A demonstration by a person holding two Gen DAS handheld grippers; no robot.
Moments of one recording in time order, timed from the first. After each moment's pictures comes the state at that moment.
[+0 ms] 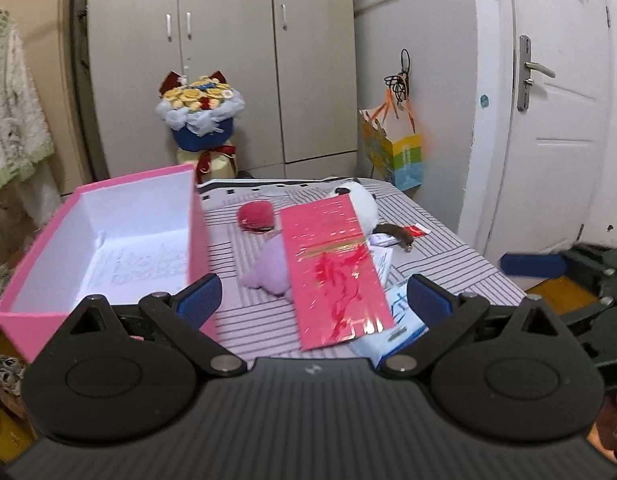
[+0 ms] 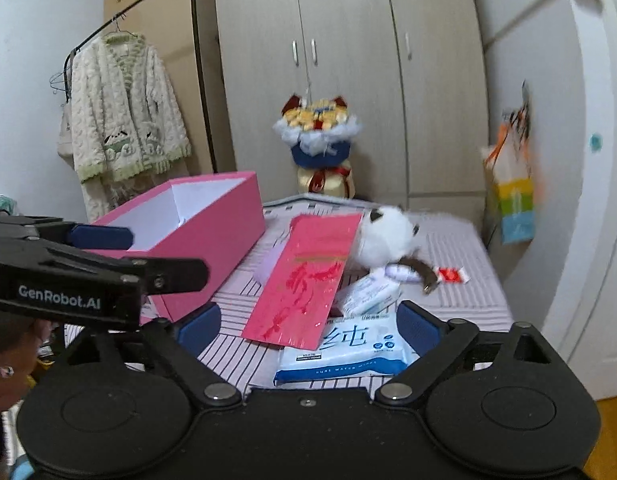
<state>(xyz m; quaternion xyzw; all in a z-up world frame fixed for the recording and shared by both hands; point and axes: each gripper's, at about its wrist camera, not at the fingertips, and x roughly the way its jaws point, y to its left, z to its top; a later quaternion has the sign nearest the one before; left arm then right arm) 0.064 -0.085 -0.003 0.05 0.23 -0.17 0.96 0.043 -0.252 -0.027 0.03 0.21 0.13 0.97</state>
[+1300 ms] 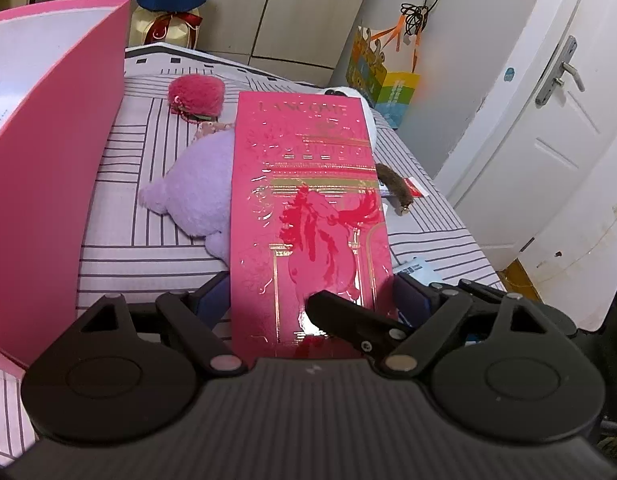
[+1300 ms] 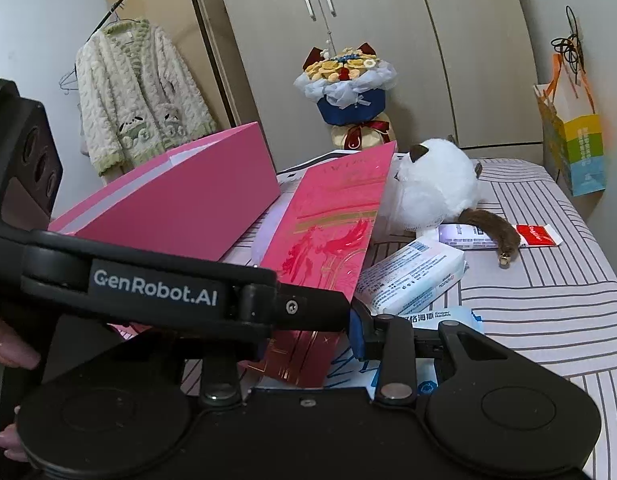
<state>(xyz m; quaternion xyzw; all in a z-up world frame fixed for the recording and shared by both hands) 0.188 -0.101 -0.086 -0.09 0.38 -0.23 0.89 0.143 -0.252 -0.097 0.08 0.25 0.20 0.94</state>
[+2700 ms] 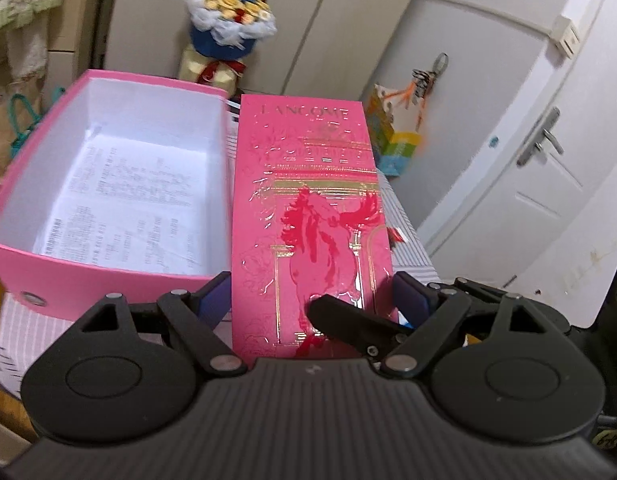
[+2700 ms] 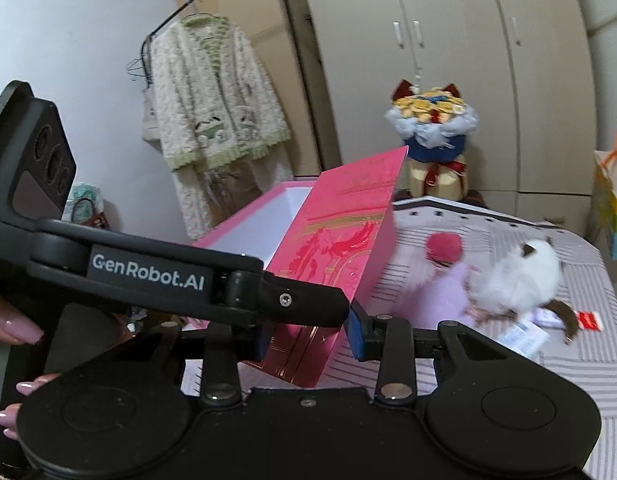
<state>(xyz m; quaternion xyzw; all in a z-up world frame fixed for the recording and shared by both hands) 0.112 0.015 0.023 -0.13 0.35 -0.20 0.90 0.084 -0.158 0.023 0.03 0.24 0.27 0.93</state>
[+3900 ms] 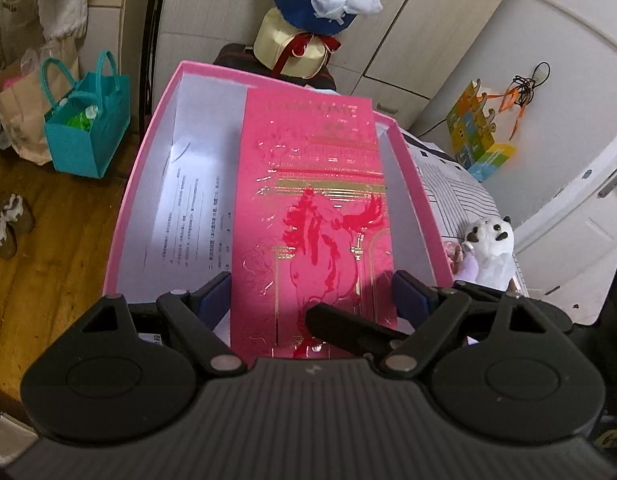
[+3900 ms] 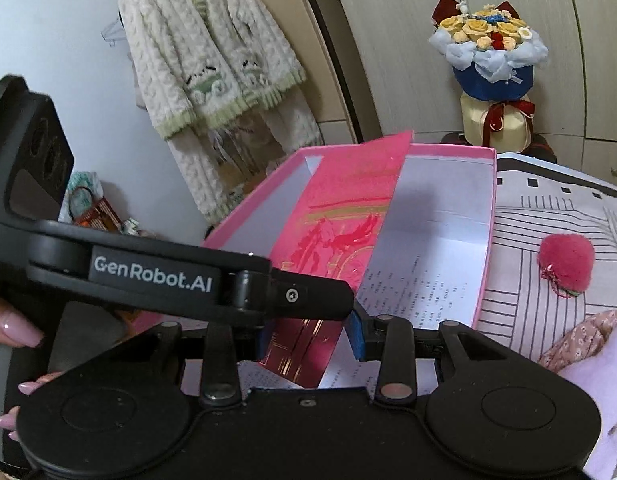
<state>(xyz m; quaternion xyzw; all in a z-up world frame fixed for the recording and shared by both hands) 0.282 0.123 -0.013 -0.15 0.44 -0.15 0.87 0.258 -0.050 -0.011 0.06 0.34 0.30 0.89</state>
